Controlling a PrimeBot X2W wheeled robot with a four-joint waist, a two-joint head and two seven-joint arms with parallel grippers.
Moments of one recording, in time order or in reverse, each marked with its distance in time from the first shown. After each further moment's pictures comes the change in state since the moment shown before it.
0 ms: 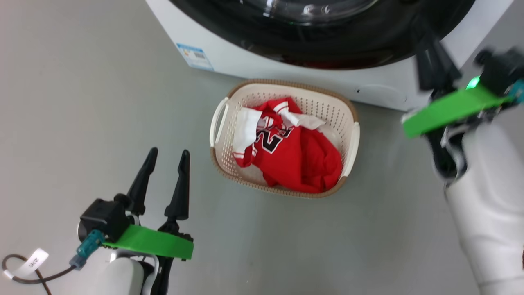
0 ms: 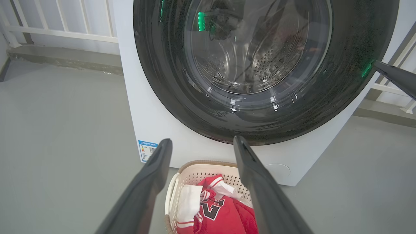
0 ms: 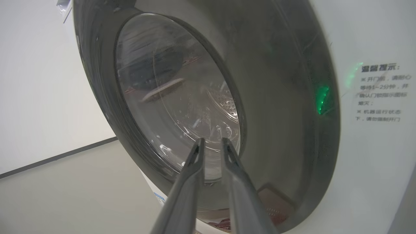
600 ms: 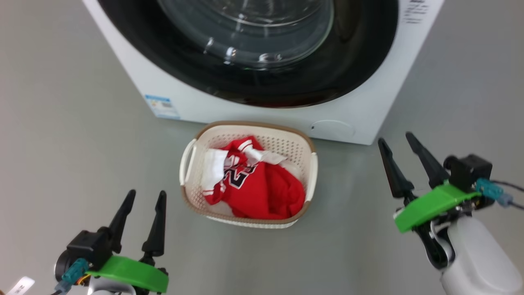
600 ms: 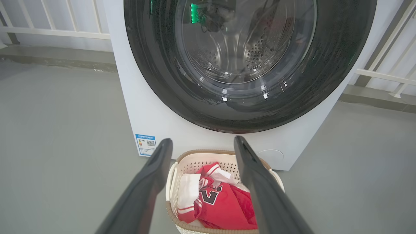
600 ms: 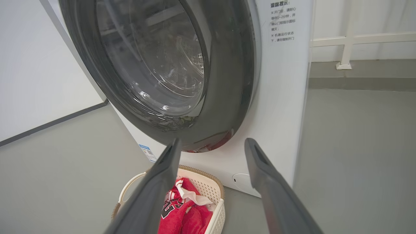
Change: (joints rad) left arm 0.097 0.082 0.020 0.073 -0.001 0.000 0.000; right arm 0.338 -0.015 0.064 -0.017 0.043 0.000 0.000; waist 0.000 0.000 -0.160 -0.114
